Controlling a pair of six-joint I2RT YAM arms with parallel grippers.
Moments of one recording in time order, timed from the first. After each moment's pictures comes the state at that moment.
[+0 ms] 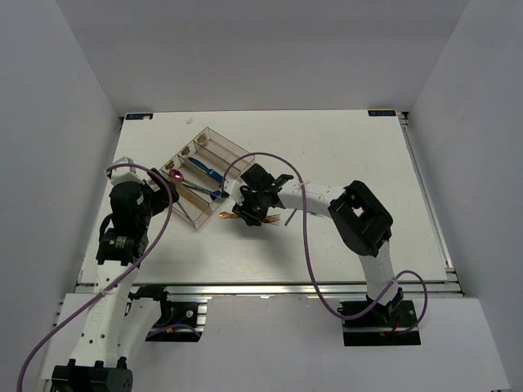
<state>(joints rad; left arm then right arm) -0.06 0.71 0.75 -0.43 -0.16 -0.48 0.87 2.06 1.44 -0.42 -0.28 -0.43</state>
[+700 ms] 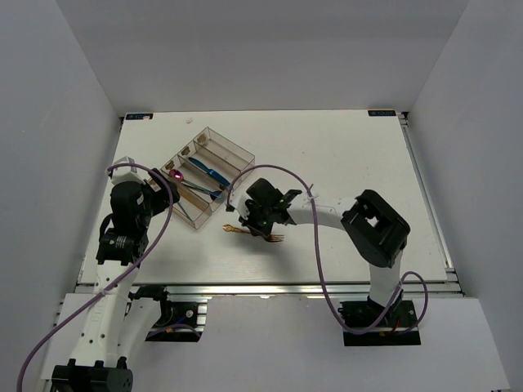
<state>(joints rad) -0.06 0.71 0.75 -0.43 -0.14 -0.47 0.92 1.93 1.23 -0.29 -0.28 -0.36</state>
